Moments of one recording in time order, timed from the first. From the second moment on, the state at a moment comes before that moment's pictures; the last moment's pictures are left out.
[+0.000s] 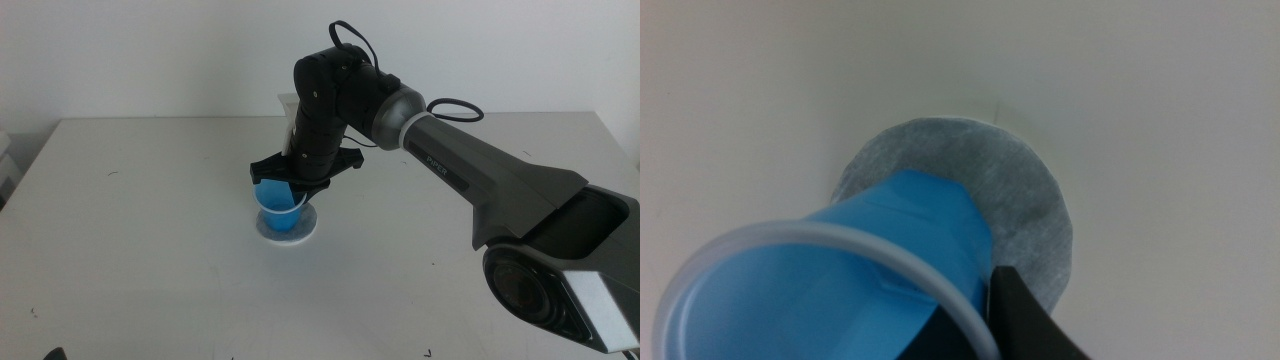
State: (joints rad) left arm -0.07 -0.01 0.03 0.07 0.37 -0.15; right arm 0.65 2.50 -2.44 0.06 1.24 0.35
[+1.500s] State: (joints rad) left arm -0.07 -0.01 0.03 0.07 0.37 -0.15; right arm 0.48 1.88 -2.23 0.03 1.26 0.23
